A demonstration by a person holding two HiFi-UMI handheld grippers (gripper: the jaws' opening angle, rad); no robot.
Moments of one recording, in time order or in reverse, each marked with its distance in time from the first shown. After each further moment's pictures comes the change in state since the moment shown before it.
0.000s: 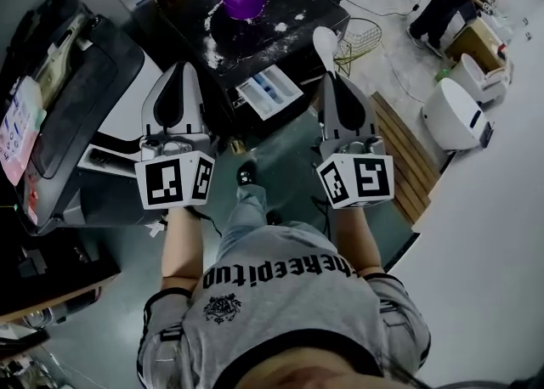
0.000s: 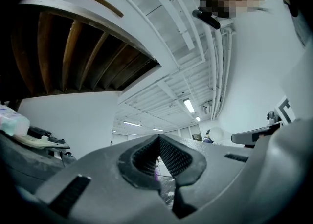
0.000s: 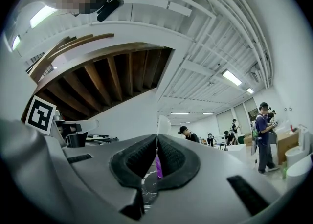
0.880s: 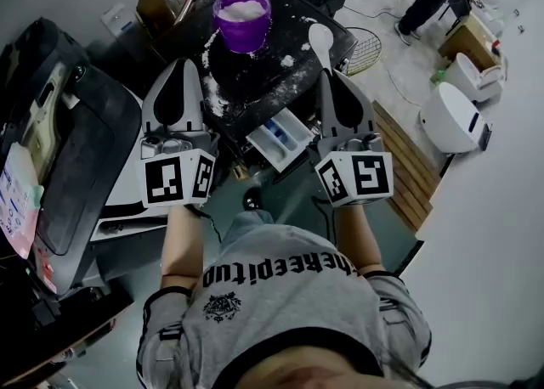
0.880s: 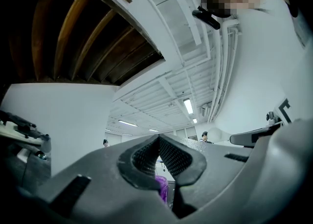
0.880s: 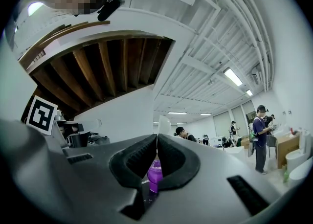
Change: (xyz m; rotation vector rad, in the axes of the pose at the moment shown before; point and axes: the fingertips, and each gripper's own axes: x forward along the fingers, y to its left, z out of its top) left arm 0.156 0.084 -0.052 -0.033 -0.010 -0.068; right arm 0.169 -0.021 -0.029 -0.021 0.008 -0.049
